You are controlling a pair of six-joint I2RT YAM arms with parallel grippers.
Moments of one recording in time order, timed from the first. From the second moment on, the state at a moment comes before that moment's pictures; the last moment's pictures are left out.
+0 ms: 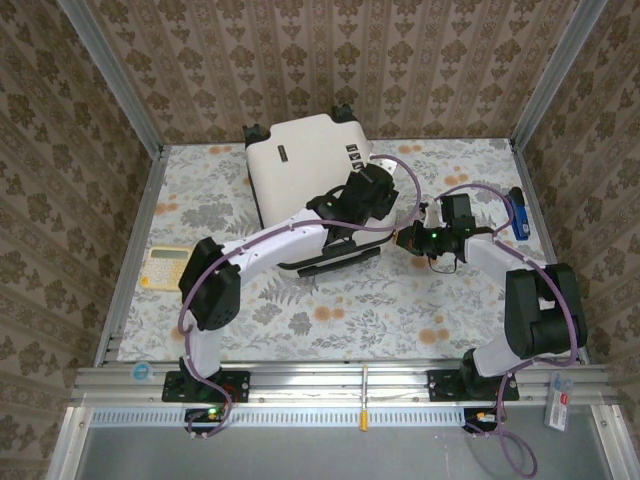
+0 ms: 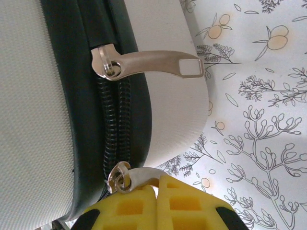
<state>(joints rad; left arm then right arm) -0.98 1.95 1.68 -0.32 -0.43 -0.12 0.07 1.51 0.81 -0.20 -0.64 0.53</state>
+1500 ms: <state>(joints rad) -0.96 1.84 1.79 -0.84 -0.44 -0.12 0.63 1.23 0.38 0.31 -0.01 0.31</state>
